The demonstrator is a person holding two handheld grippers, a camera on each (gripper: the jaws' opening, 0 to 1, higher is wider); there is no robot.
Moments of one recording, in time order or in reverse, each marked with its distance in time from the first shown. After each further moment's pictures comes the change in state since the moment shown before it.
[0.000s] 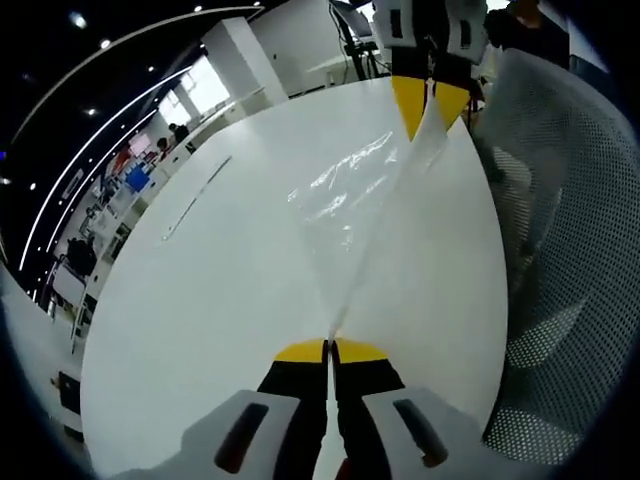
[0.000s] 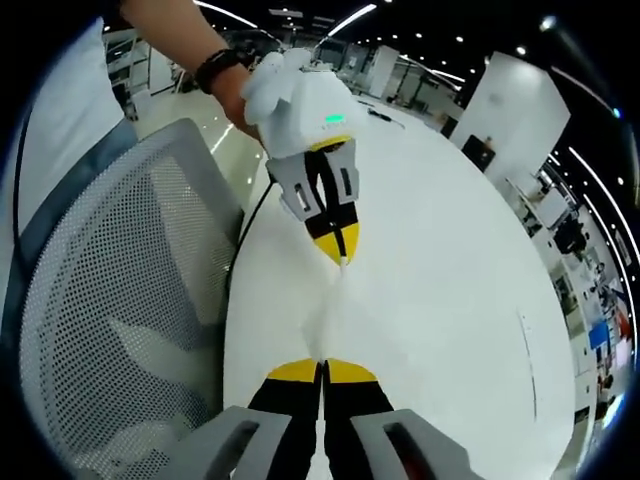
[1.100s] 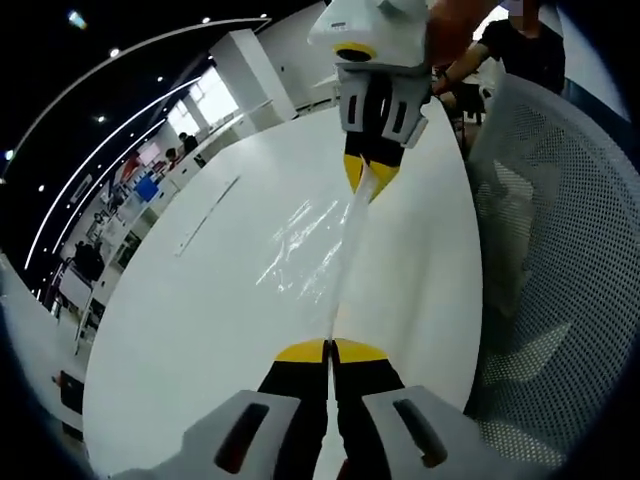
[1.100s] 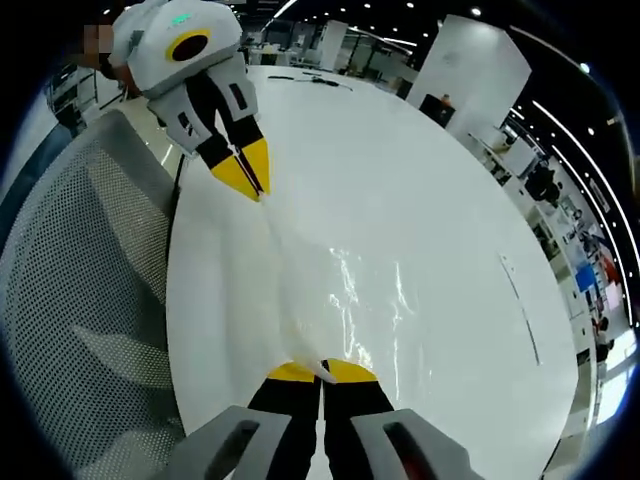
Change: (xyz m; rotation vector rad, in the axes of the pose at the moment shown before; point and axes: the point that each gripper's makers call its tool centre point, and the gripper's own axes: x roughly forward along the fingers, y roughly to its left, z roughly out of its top) left arm -0.025 -0.010 0.024 -0.014 -0.064 0.033; right arm 0.015 -0.042 -0.044 0.170 0.098 -0.105
